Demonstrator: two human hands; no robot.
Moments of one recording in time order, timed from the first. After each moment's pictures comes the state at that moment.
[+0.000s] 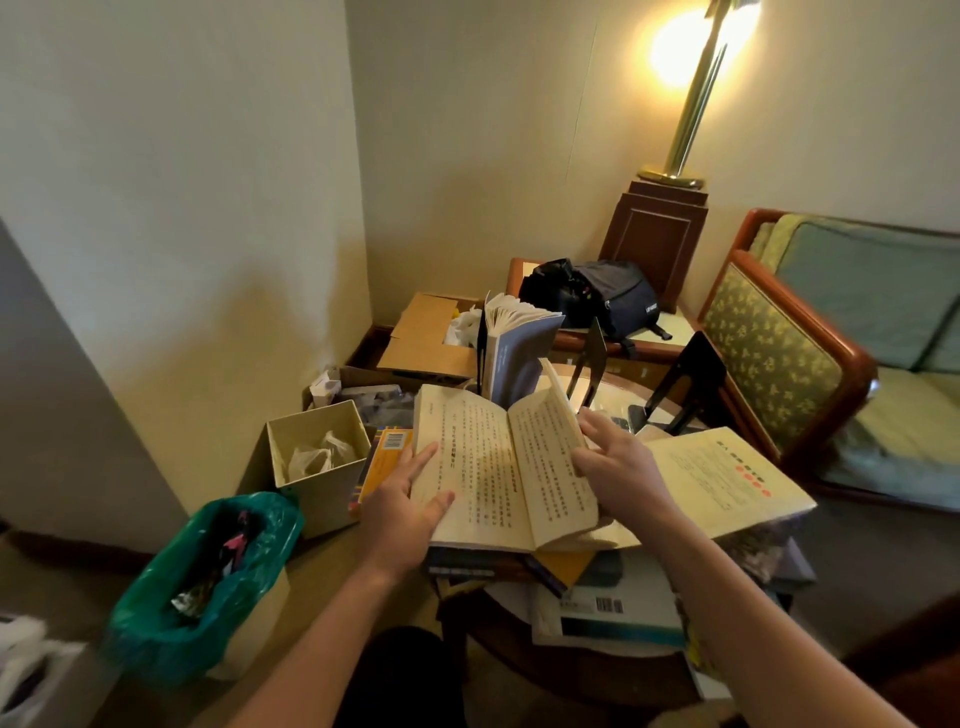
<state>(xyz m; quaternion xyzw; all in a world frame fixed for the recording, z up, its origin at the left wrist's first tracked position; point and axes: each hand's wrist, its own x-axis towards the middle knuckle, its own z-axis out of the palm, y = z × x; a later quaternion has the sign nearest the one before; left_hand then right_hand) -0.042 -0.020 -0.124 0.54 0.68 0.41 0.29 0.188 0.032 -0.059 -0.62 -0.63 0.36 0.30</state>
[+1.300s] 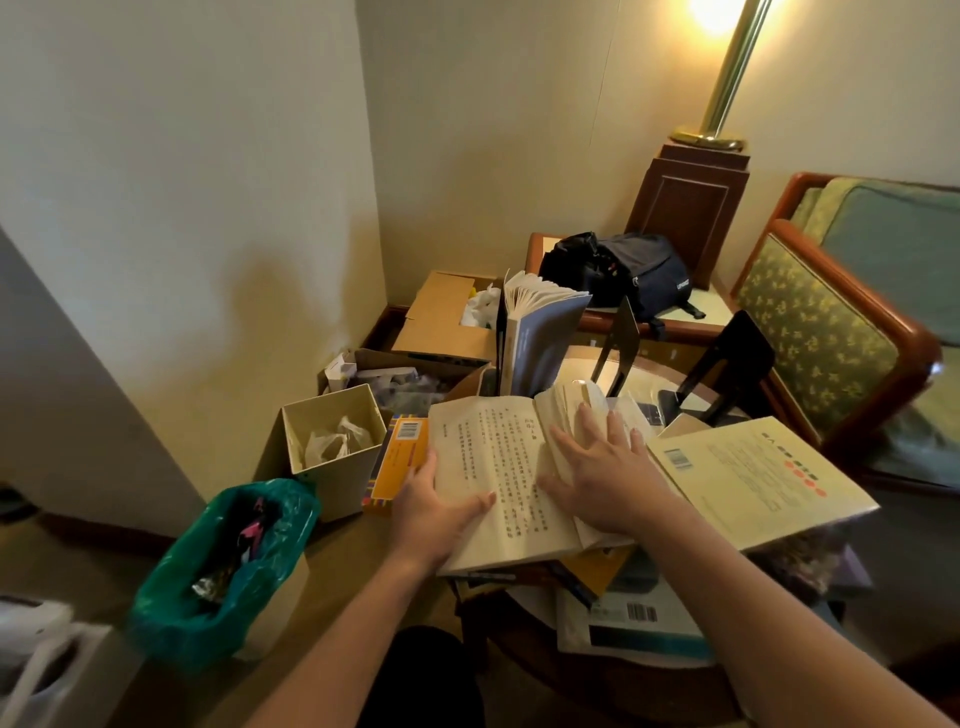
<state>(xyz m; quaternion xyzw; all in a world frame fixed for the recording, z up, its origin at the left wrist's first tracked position) -0.039 0.014 -0.159 0.46 0.71 0.38 0.37 0.166 0.070 -0.098 -0.59 -0.80 0.08 -0.08</state>
